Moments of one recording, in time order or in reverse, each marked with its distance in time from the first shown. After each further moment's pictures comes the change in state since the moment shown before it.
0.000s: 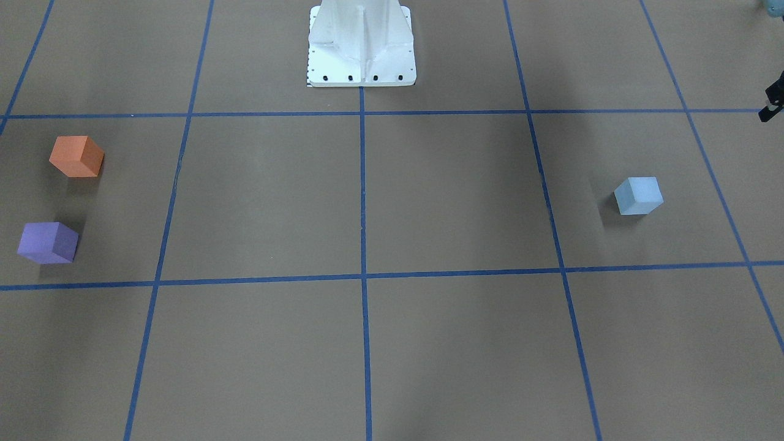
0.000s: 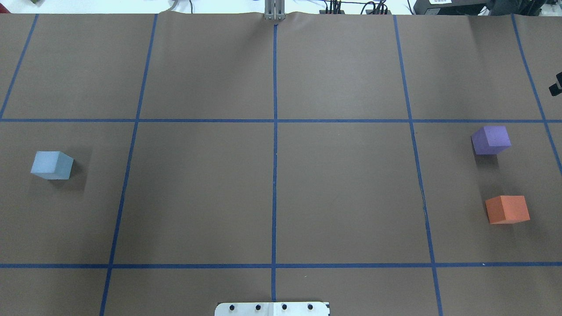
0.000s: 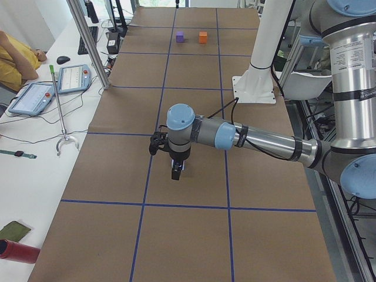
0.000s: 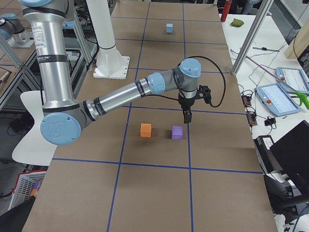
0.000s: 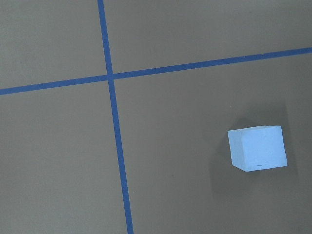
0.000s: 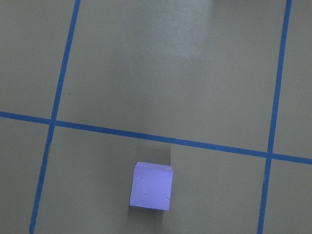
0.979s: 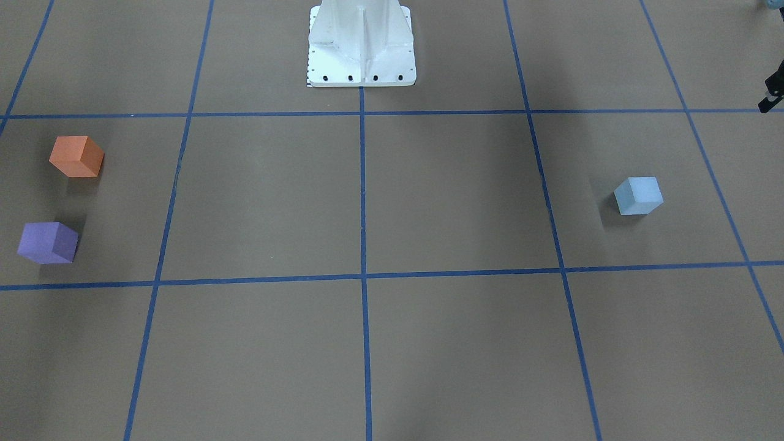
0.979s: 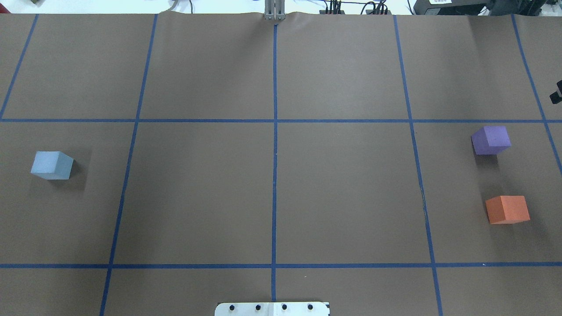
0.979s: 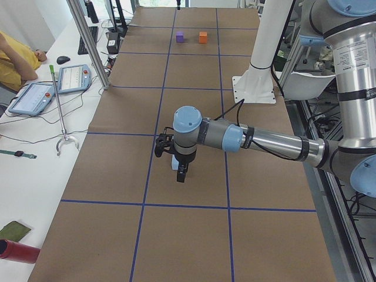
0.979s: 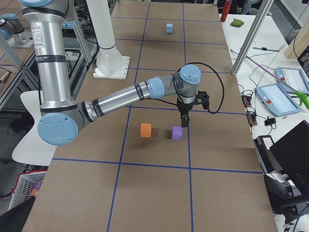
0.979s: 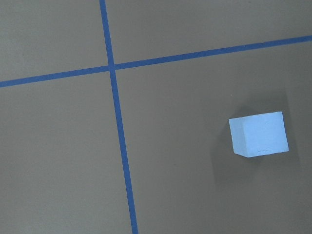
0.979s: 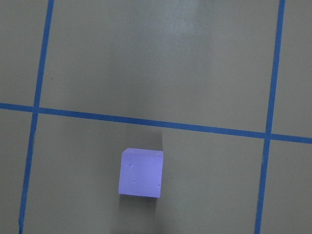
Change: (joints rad) left arm -0.005 0.048 -0.019 -0.020 0.001 0.013; right arm -0.002 -0.019 -0.024 0.005 0.017 0.000
